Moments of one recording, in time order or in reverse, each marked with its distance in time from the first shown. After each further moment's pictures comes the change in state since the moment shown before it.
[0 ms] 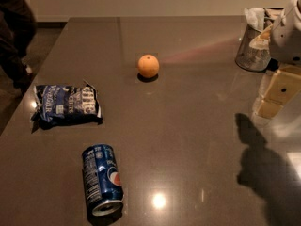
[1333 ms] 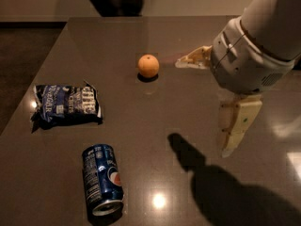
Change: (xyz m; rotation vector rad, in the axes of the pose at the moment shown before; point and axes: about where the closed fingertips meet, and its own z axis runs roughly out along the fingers) arm -0.098 0.083 0.011 -0.120 -0.223 -0.525
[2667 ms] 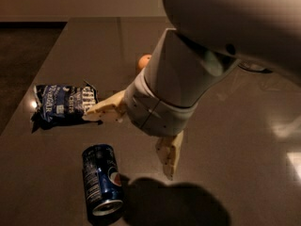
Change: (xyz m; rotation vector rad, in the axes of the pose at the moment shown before) arm -0.114 0.023 0.081 -0.076 -0.178 -0.736
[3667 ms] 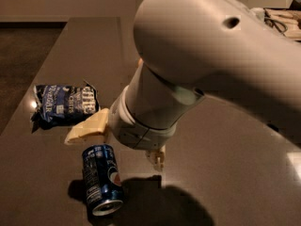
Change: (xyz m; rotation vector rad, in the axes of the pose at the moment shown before) arm -0.004 -0.010 0.037 0.011 0.055 -0.375
